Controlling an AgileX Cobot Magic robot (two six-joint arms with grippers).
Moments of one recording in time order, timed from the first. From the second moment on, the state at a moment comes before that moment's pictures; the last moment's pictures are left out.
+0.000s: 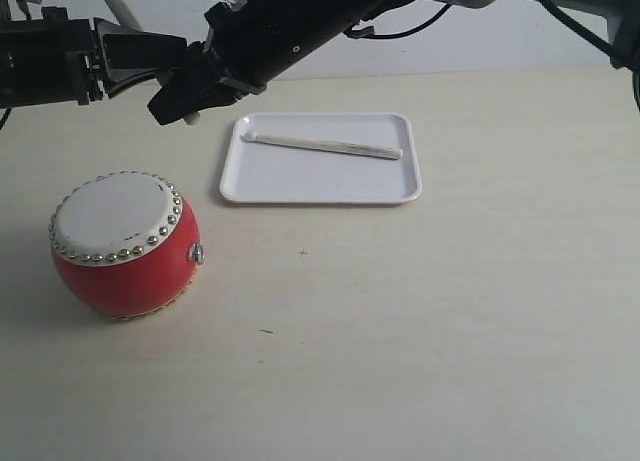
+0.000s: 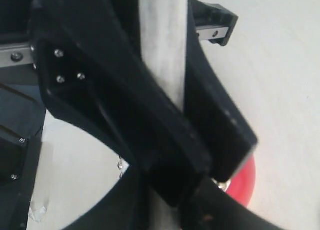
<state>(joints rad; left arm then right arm) -0.02 1.81 -1.01 -1.73 1.21 1.61 0.53 2.26 -1.95 1.08 1.16 -1.06</state>
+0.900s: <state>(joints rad) 0.15 1.81 -1.01 -1.72 1.21 1.57 0.40 2.21 -1.95 0.30 1.00 -0.73</state>
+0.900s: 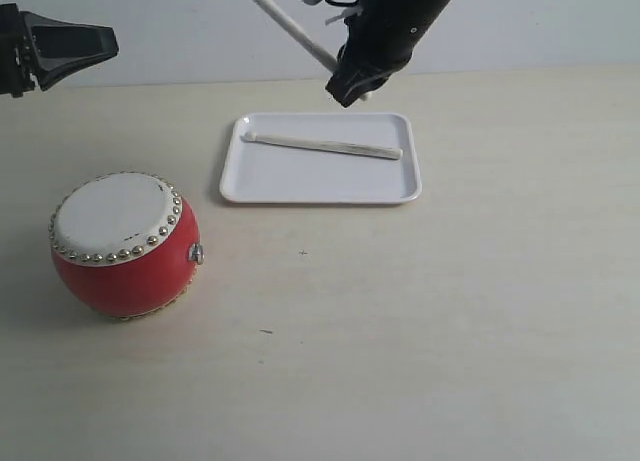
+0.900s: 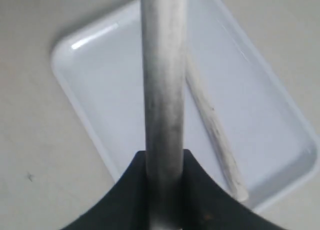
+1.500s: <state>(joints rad) 0.15 1.62 -0.96 -1.60 0.85 1.58 0.51 2.37 -1.95 -0.25 1.07 -0.80</state>
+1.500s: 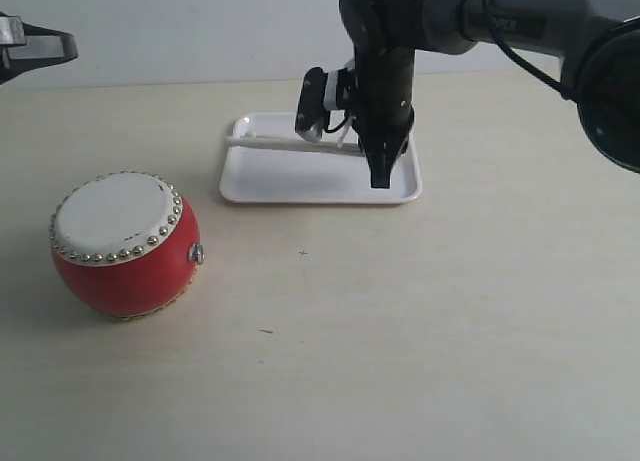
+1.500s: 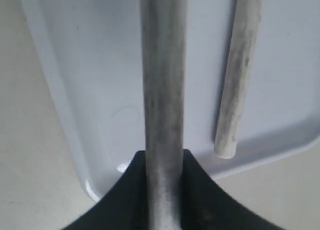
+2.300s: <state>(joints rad) 0.01 1.58 -0.95 -1.61 0.67 1.59 0.51 2.41 -1.95 -0.31 1.06 -0.76</state>
